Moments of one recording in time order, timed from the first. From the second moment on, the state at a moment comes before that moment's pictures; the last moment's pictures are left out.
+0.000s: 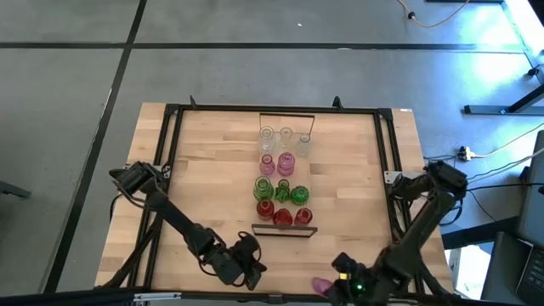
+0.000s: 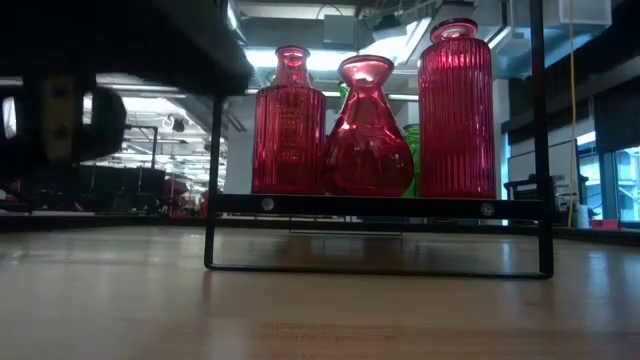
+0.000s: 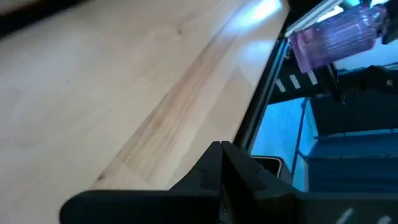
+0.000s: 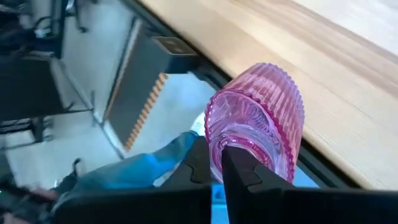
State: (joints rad) left arm -0.70 1.94 1.11 0.17 -0.43 -1.38; right arm 0.98 1.74 1.33 -0.49 0.34 1.88
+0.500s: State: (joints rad) left arm -0.80 1.78 1.11 -0.04 -0.59 -1.41; right arm 0.97 1.56 1.38 -1.12 0.46 2.13
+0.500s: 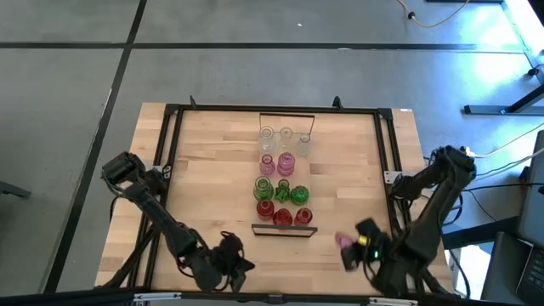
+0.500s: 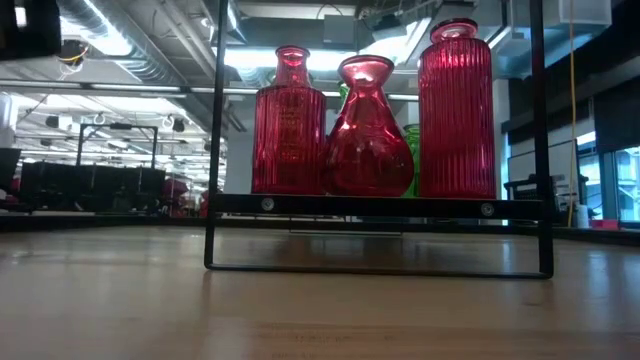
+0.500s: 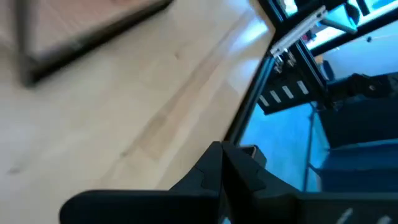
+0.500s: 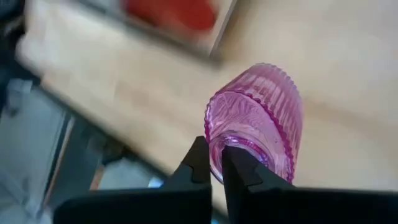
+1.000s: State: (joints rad) left arm -0.84 1.54 1.11 -0.48 -0.76 -1.48; right arm 0.52 1.23 1.23 -1.20 0.59 1.90
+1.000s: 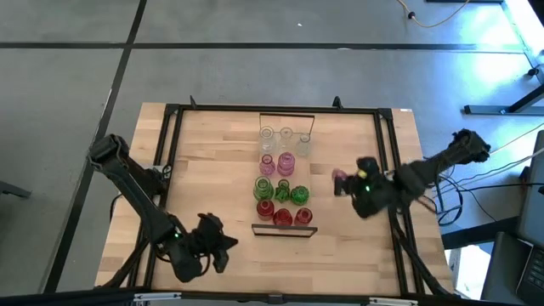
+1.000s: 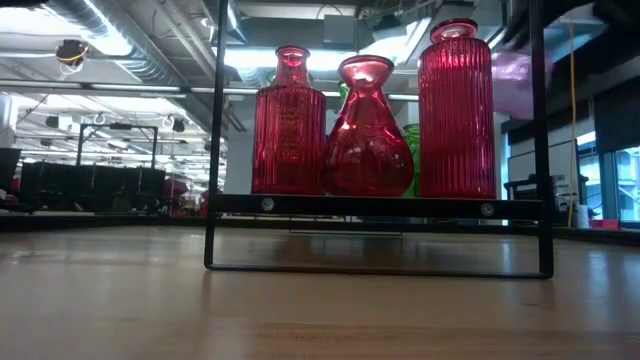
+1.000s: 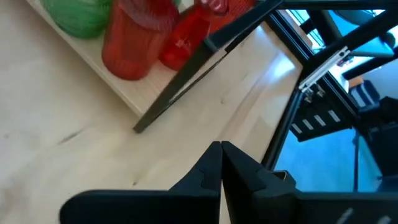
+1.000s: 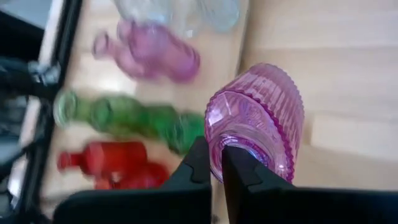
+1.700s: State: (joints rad) left arm -0.91 1.27 1.11 -0.89 -0.92 -1.43; right arm 0.02 1.33 1.14 -0.67 0.30 1.55
